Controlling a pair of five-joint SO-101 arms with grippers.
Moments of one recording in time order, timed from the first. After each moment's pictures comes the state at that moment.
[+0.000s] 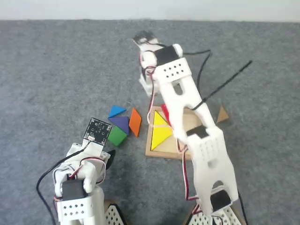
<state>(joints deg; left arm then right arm) -14.2 -103.1 96.9 73.1 -21.8 -31.6 39.1 -55.7 100.3 5.2</state>
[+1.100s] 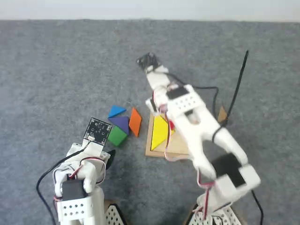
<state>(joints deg) -14.2 -103.1 96.9 73.1 -21.8 -28.7 10.0 12.0 49.4 8.5</state>
